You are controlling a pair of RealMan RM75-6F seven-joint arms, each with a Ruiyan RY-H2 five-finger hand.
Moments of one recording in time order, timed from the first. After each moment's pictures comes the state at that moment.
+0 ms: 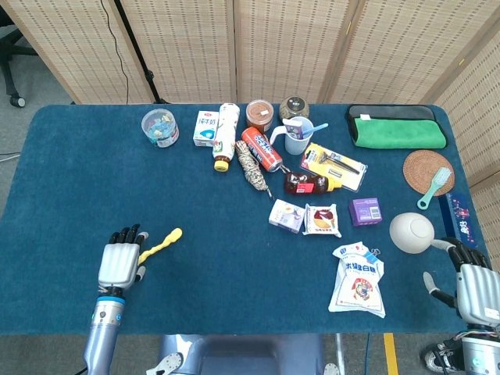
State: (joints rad) left arm -0.35 -1.67 -0.07 -1.71 1.06 1.43 0.86; right arm 0.01 -1.15 0.11 -1.76 -1.41 1.55 -0.03
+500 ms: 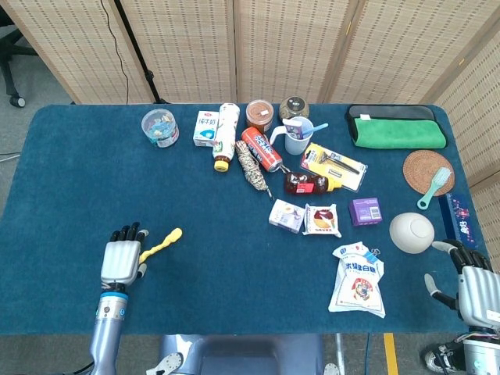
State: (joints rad) left arm -0.36 -1.71 -0.11 -1.65 1.01 1.41 0.86; right arm 0.00 -1.15 0.10 -1.77 -1.41 1.55 -0.03
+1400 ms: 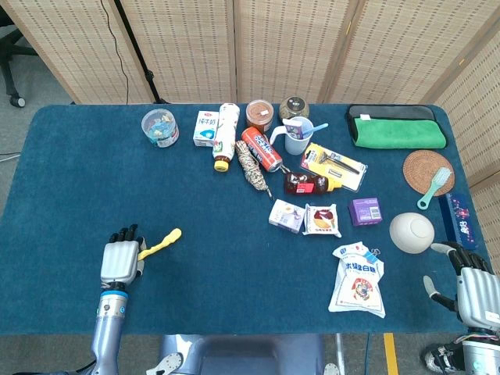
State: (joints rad) left arm -0.37 -1.72 -0.12 -1.63 0.96 1.39 0.82; right arm -0.01 -1.14 0.10 -1.78 -1.40 1.54 -0.04
